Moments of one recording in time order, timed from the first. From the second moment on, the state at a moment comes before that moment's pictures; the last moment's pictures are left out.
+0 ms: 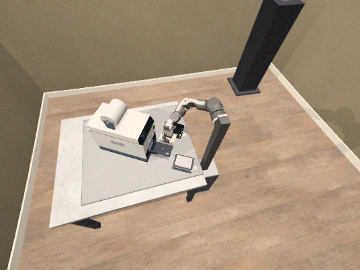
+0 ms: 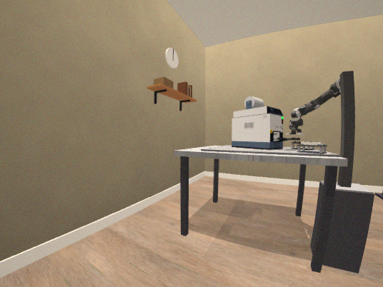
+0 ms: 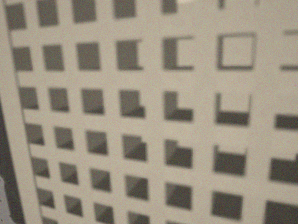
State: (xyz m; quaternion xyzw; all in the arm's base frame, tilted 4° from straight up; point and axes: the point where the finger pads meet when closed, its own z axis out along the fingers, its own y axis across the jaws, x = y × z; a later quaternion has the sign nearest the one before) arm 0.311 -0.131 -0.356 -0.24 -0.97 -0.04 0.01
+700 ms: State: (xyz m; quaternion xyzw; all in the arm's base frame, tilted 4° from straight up) arm 0.334 -0.097 -0.354 -0.24 -0.97 -0.03 0.01
